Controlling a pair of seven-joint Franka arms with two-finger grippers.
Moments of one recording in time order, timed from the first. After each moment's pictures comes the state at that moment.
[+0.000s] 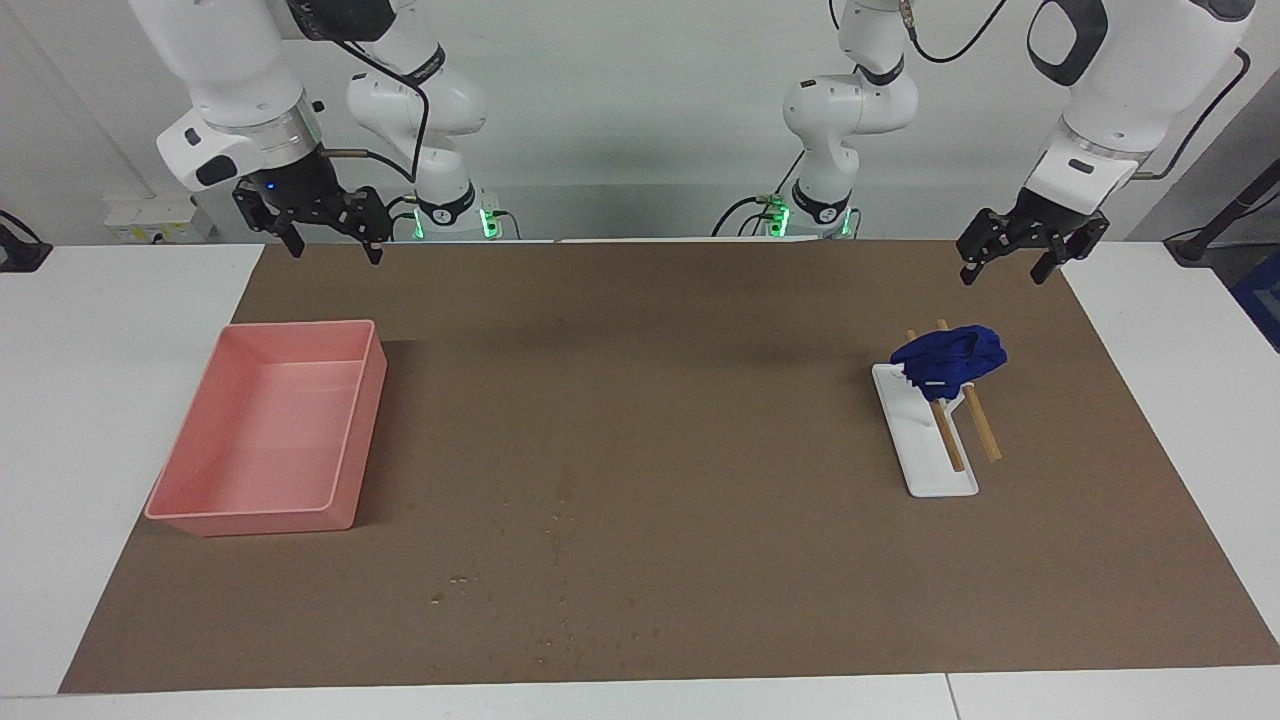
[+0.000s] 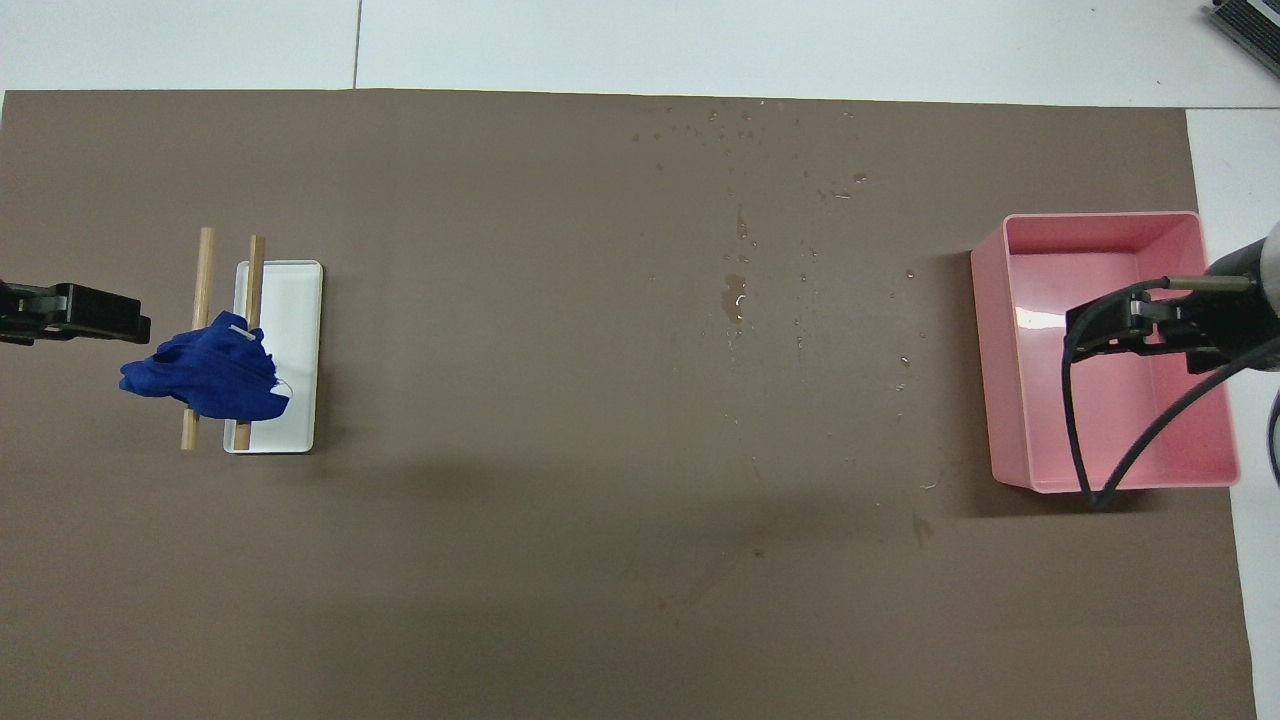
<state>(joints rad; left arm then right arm) 0.00 -0.06 -0.02 -1.68 -0.02 1.66 0.04 -0.10 -0.01 0.17 -1.53 -0.03 1.45 0.19</state>
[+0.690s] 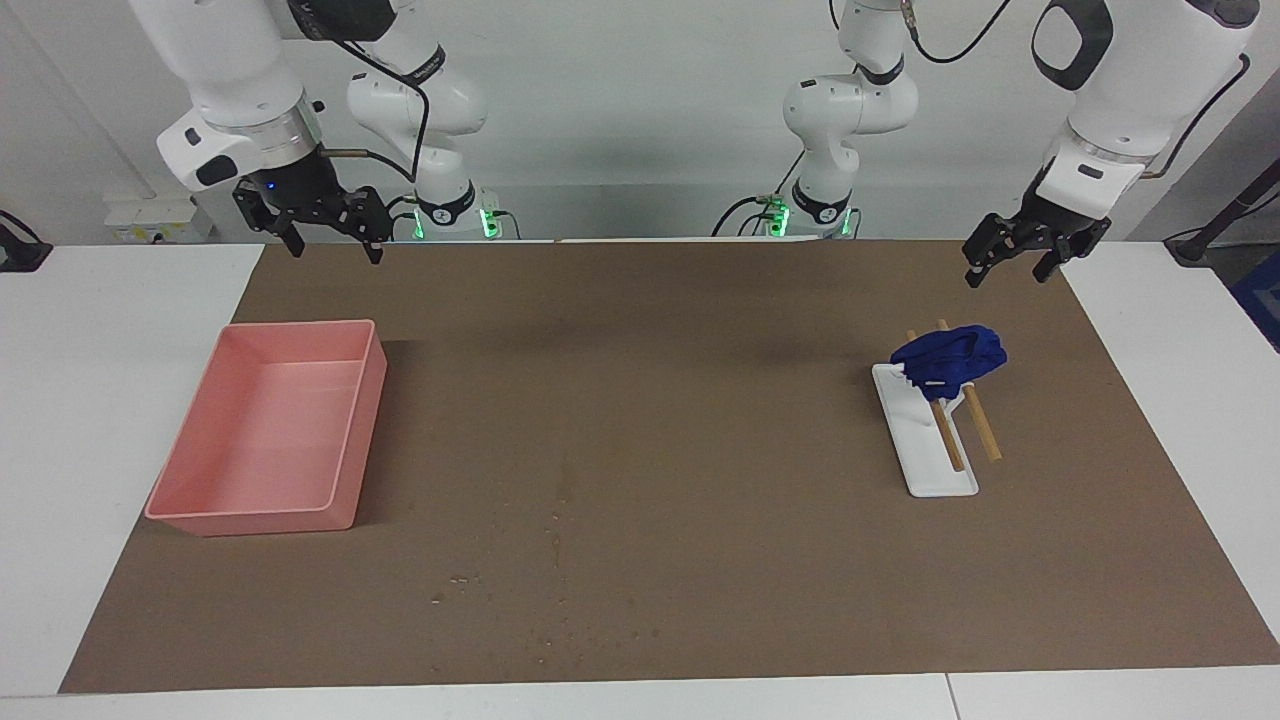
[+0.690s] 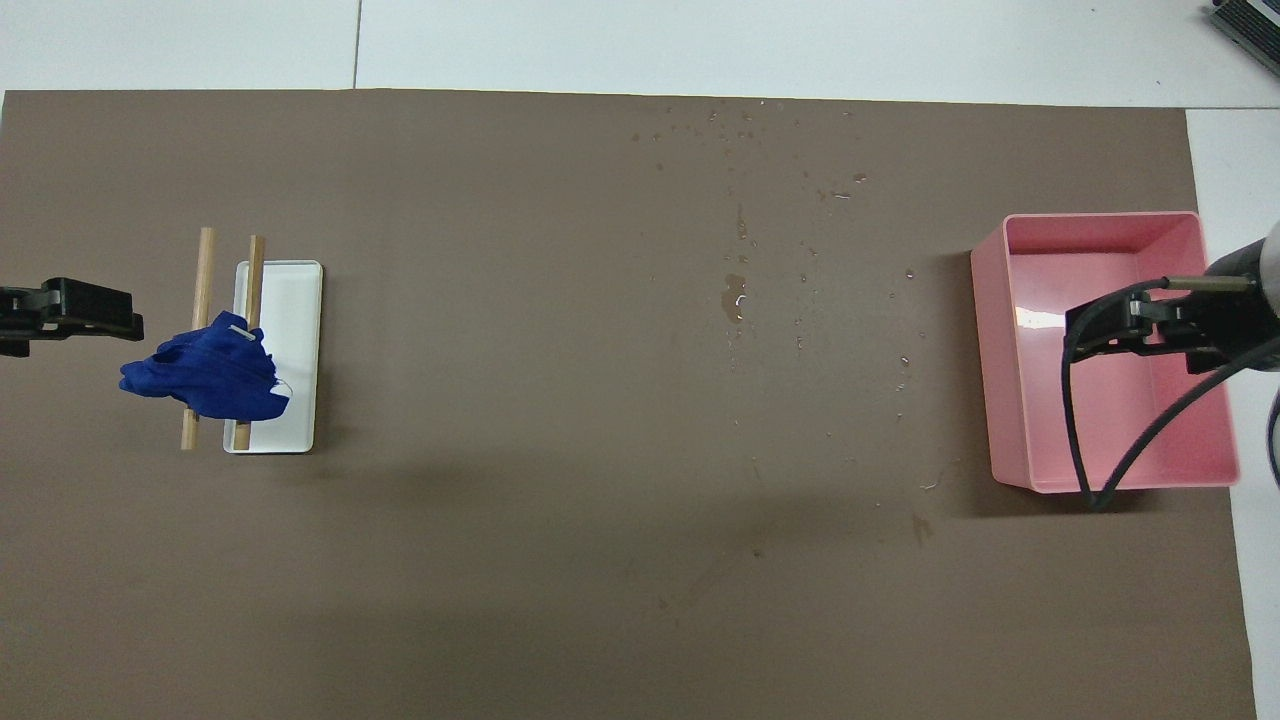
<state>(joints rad) 0.01 -0.08 -0.01 -1.74 -0.02 1.72 -0.18 -0.10 -0.01 0.17 -1.53 -0.03 1.45 0.19</state>
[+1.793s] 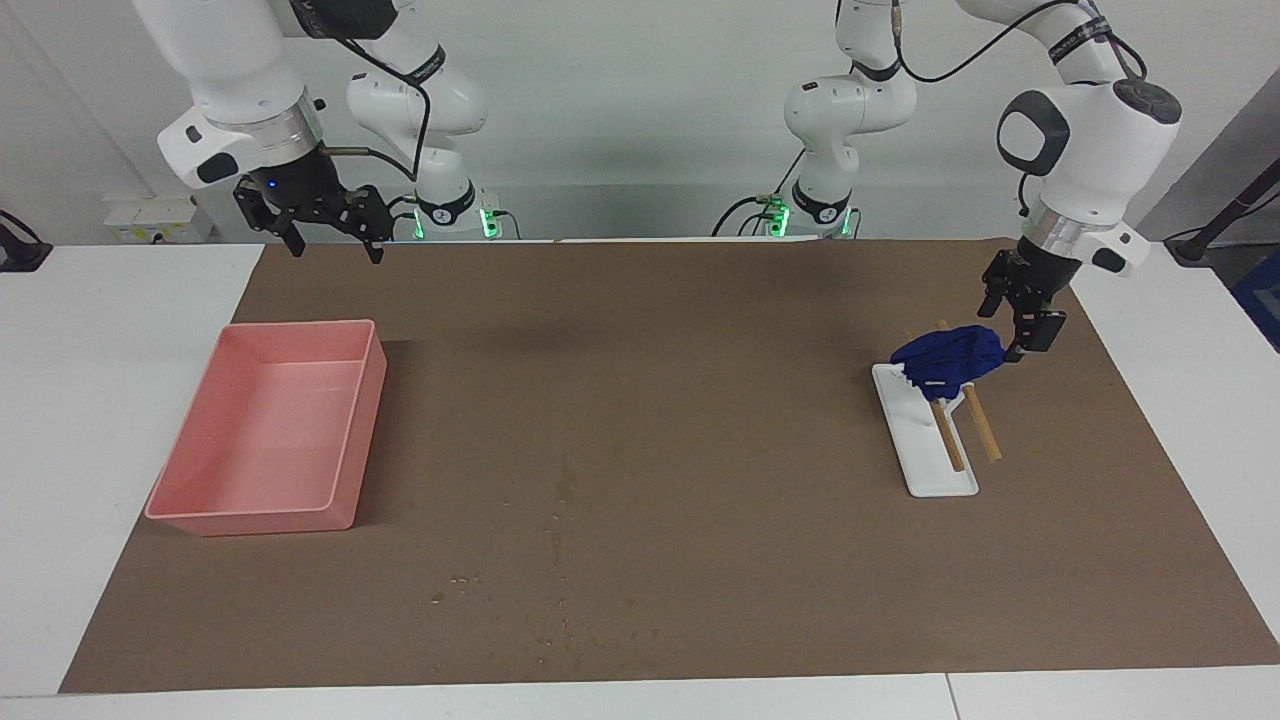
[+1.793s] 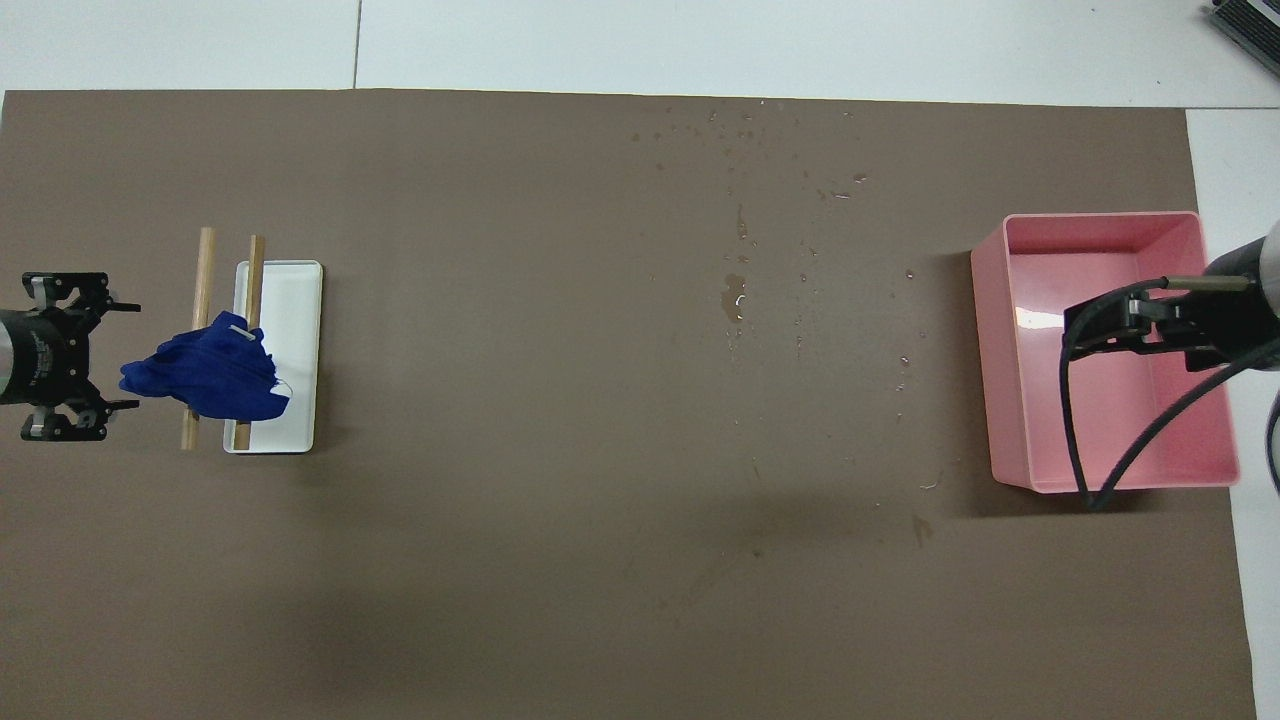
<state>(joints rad) 0.11 -0.11 0.00 -2.13 -0.09 2.18 -1.35 -0.09 -0.01 0.17 -1.53 -0.03 1.46 0.19</state>
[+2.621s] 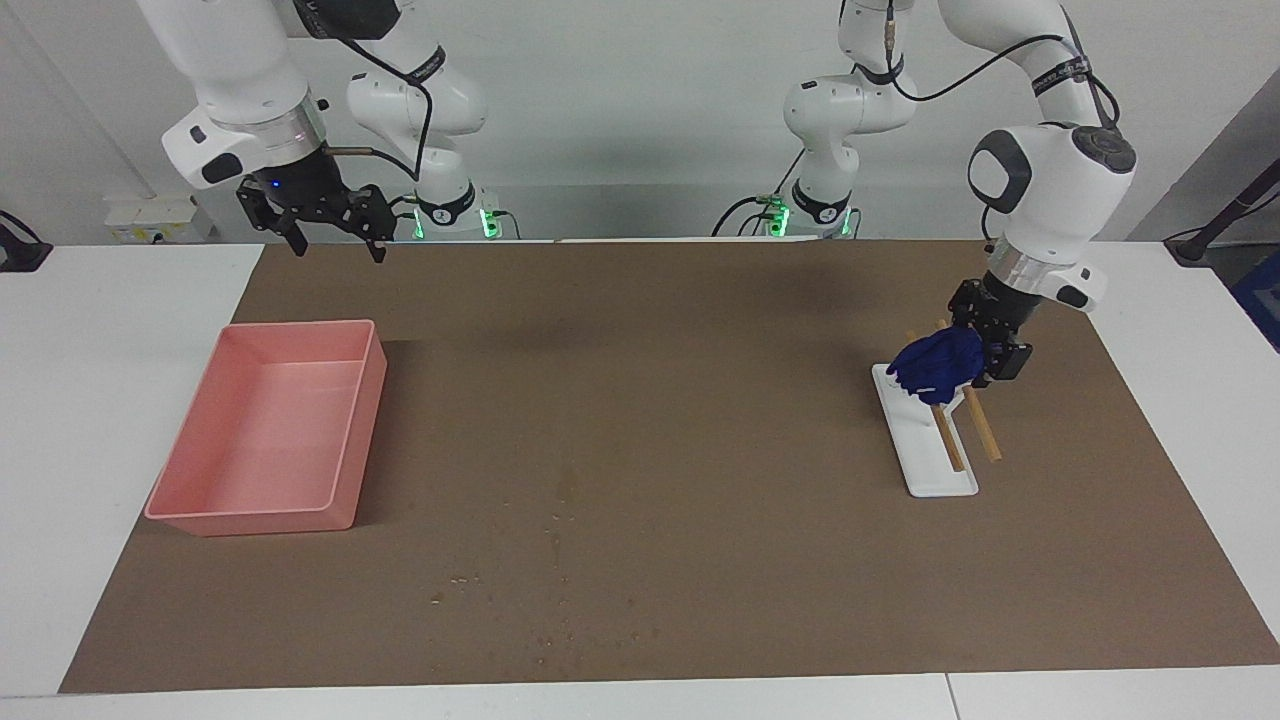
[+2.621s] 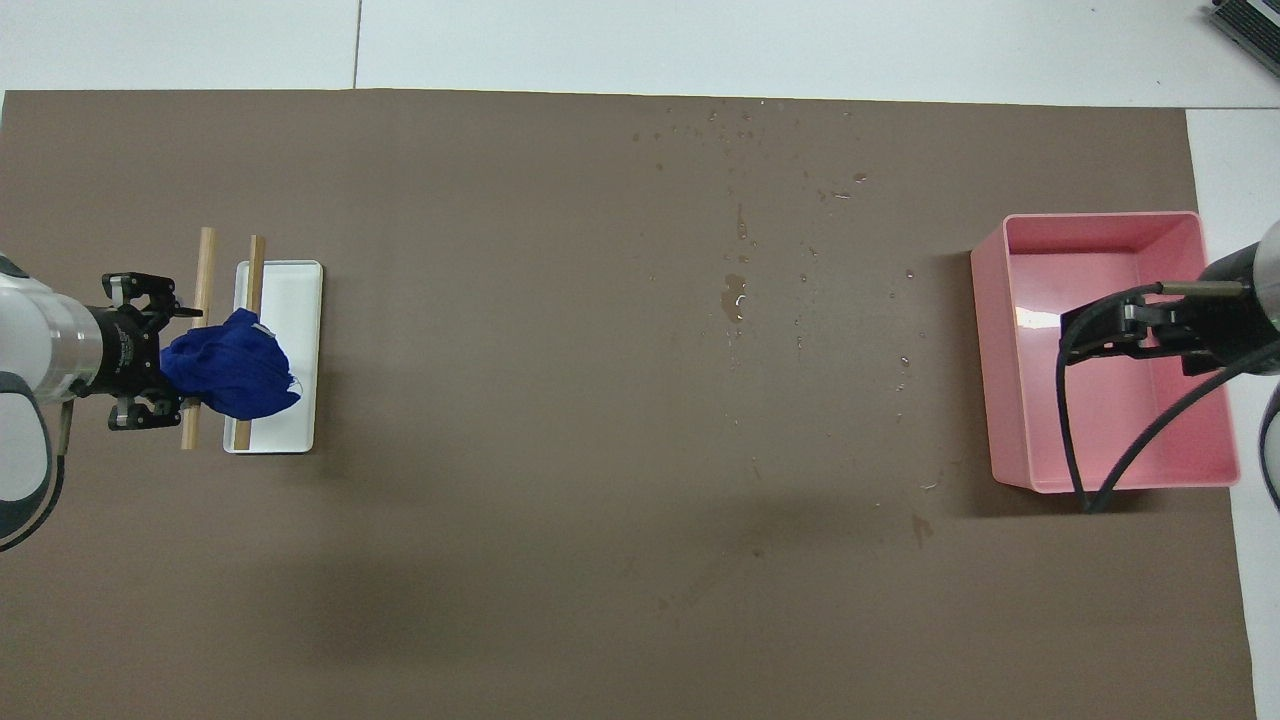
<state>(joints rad) 0.05 -0.06 -0.02 -2.16 -0.09 2.24 -1.46 -0.09 -0.02 0.17 -1.55 -0.03 1.46 0.19</state>
